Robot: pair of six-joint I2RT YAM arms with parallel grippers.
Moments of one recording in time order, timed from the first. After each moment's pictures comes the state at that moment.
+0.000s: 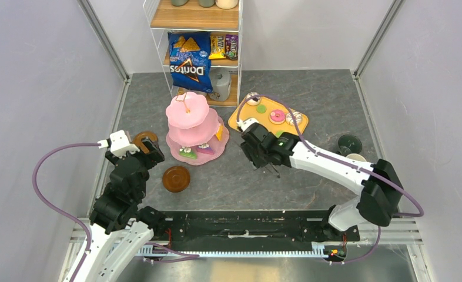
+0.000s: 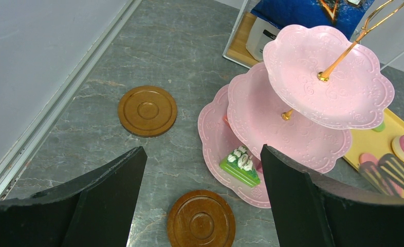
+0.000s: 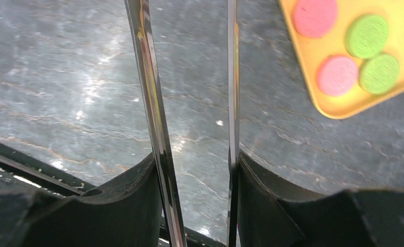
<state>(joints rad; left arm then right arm) -0.45 0.37 0.72 -0.60 -0.68 -0.38 0.94 1.49 1.17 -0.69 0.25 0.27</state>
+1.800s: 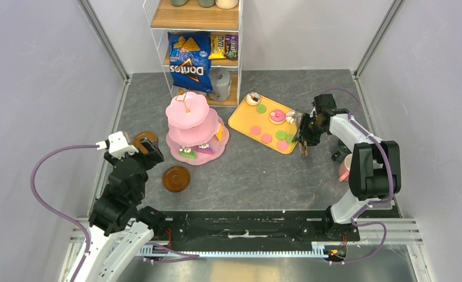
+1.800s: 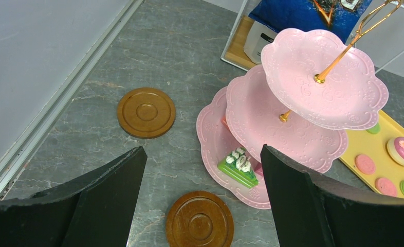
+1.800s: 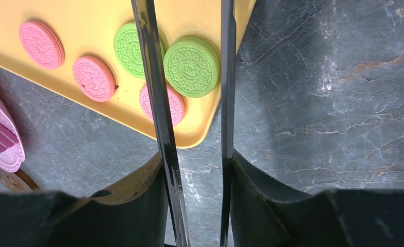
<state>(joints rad) -0.45 0.35 0.72 -0.60 -0.67 -0.38 0.06 1.65 1.11 -0.62 -0.22 0.43</state>
